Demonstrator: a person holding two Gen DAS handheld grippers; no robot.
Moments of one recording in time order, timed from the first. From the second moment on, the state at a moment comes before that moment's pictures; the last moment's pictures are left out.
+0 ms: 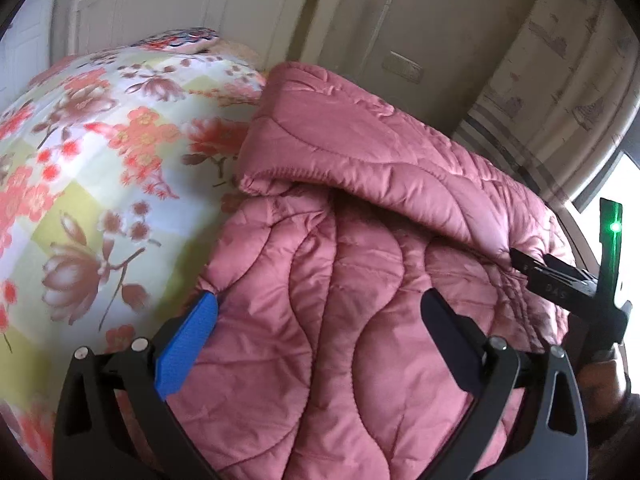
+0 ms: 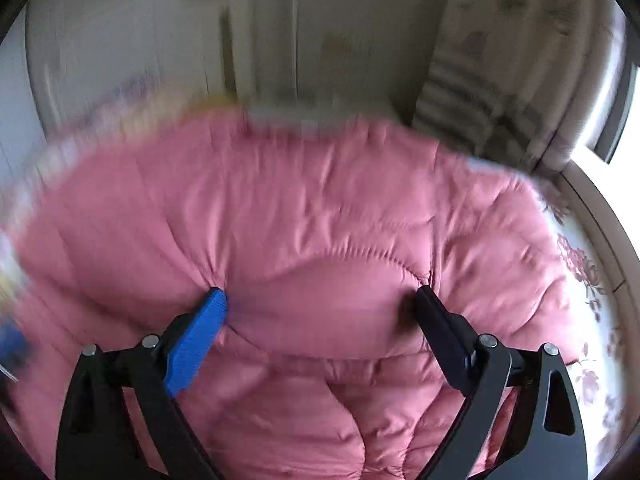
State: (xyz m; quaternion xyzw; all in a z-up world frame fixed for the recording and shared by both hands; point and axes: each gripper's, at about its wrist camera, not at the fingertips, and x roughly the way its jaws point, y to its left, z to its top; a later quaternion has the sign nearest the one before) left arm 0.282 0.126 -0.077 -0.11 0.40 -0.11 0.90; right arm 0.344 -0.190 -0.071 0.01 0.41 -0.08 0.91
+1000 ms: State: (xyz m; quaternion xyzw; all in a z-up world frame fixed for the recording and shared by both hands) left arm 0.491 0.113 -0.030 -0.17 0.46 -0.14 0.86; right arm 0.328 -0.213 -0.081 0.07 0.40 -0.06 0.91
